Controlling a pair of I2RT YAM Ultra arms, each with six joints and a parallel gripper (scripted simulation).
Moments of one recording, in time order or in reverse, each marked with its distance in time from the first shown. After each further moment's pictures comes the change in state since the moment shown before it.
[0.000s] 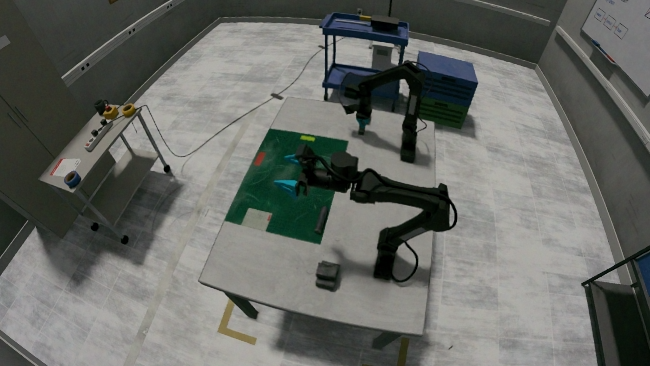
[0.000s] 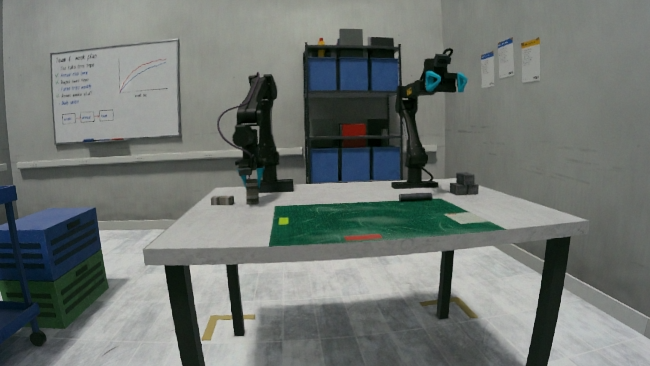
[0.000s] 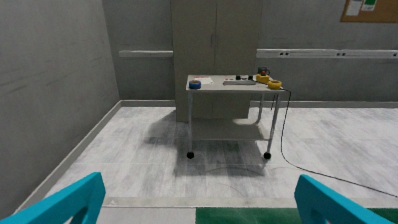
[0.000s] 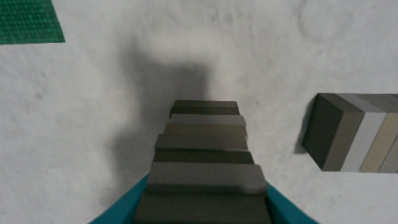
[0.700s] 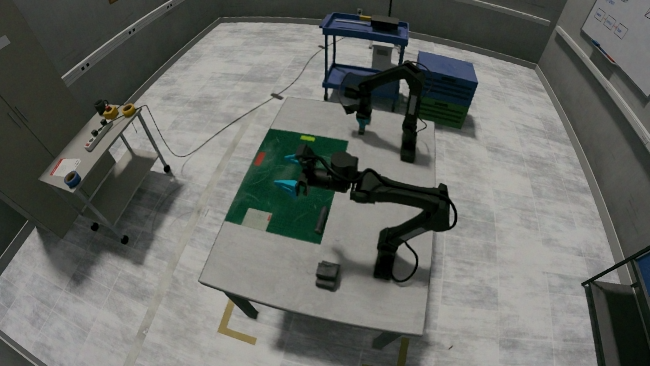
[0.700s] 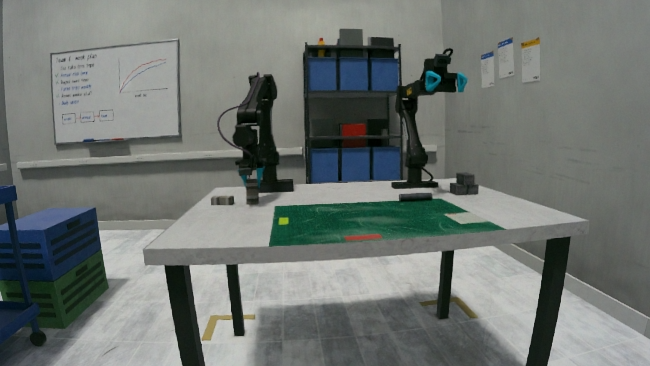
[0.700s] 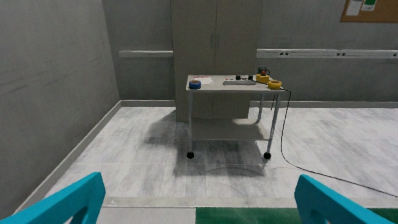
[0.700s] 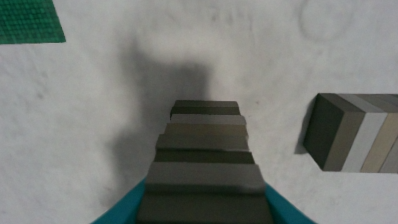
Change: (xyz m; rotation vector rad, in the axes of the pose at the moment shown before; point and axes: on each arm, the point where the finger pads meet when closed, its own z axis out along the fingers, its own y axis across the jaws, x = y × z) left arm 0.000 0.000 0.000 0.000 0.000 0.000; right arm 0.000 0.000 0.000 -0.001 0.000 -0.001
